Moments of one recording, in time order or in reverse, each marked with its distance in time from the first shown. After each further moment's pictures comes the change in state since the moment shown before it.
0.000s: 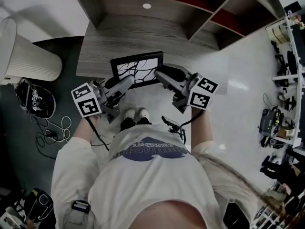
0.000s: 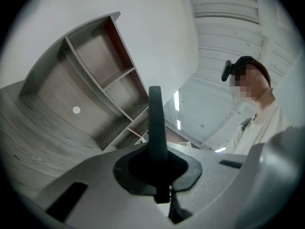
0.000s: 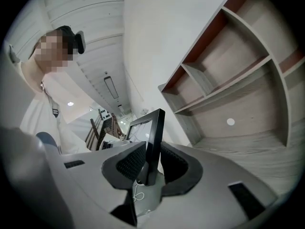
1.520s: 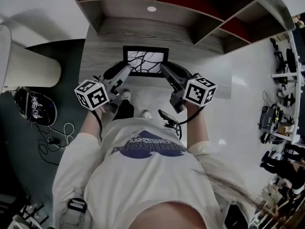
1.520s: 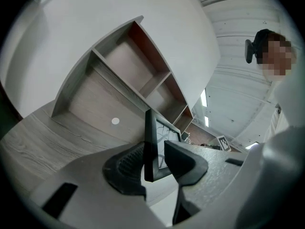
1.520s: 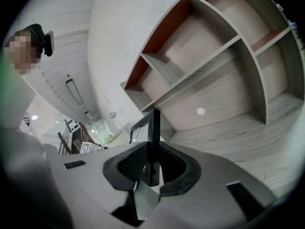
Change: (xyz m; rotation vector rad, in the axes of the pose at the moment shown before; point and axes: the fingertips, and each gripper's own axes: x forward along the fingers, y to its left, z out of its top) left arm -0.028 0.191 0.055 0.001 0.011 0.342; right arm 0.086 -0.130 -0.011 0.250 0.021 -0.358
